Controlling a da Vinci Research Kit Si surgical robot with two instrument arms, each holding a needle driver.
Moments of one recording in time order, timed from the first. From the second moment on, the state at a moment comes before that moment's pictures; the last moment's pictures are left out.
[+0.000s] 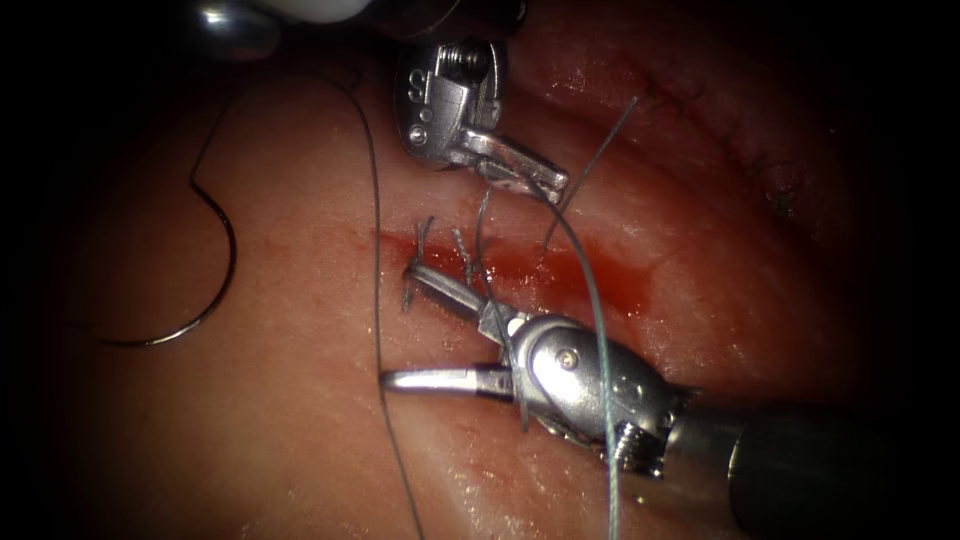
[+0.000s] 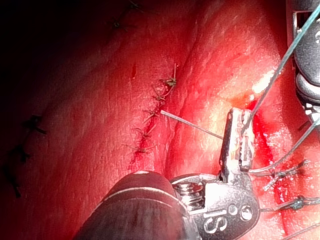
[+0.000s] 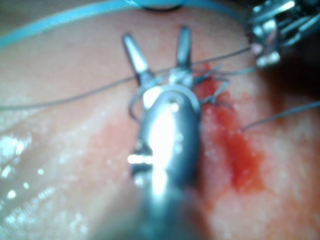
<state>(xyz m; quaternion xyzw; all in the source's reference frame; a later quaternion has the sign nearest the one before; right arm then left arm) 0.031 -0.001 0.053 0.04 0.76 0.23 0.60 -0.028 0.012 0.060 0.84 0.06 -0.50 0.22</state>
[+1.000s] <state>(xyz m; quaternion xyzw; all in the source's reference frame) 0.026 0.001 0.052 0.02 0.74 0.30 0.60 -0.024 0.006 0.055 0.80 -0.09 -0.59 -0.08</state>
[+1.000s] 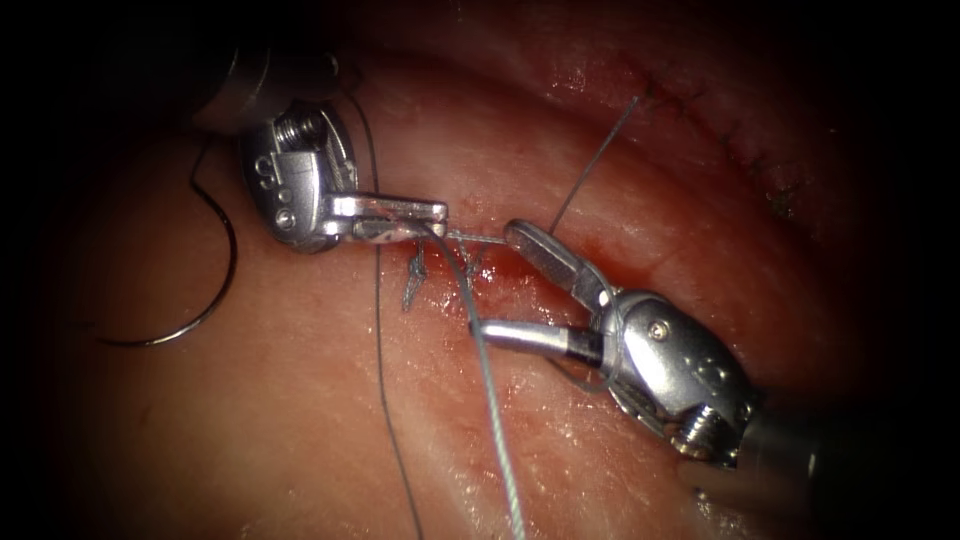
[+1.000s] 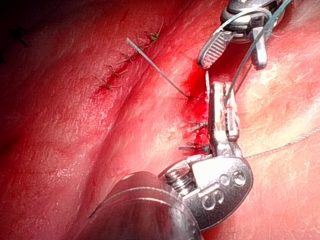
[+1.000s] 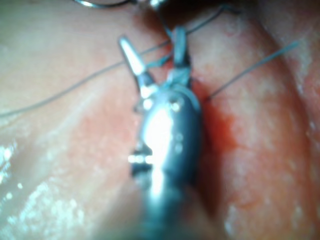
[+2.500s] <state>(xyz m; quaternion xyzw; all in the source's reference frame) 0.030 0.001 0.055 -0.05 0.63 0.25 0.73 -0.030 0.000 0.046 0.76 -0.06 -0.64 -0.12</state>
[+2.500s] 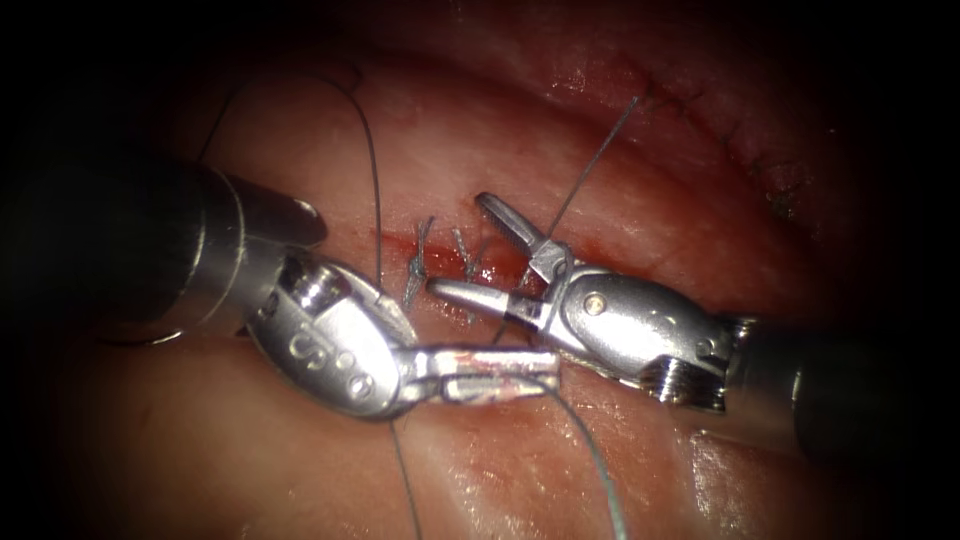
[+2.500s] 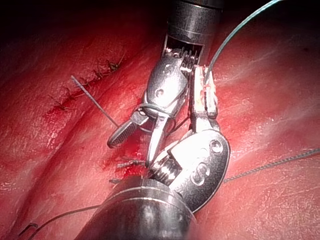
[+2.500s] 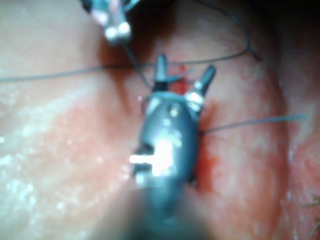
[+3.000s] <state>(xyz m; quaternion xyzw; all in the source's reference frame) 0.030 -0.001 0.055 -0.02 0.63 0.19 0.76 -0.030 0.004 0.043 0.76 -0.05 -0.63 -0.12</state>
